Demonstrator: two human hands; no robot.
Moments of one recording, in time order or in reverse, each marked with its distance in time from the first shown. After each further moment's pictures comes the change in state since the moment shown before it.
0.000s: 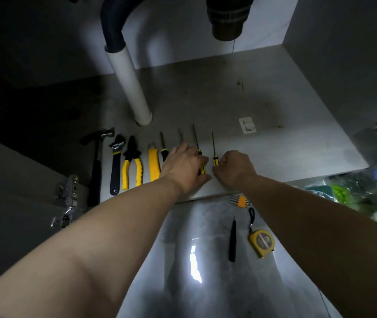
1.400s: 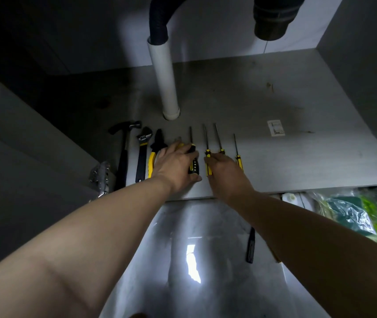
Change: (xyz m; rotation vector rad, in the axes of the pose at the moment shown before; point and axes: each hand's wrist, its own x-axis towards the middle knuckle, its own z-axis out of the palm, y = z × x) left_hand -0.047 -0.073 0.000 -0.116 -0.104 -0.191; right_hand -0.028 -0.042 0.059 -0.377 0.014 -0.594
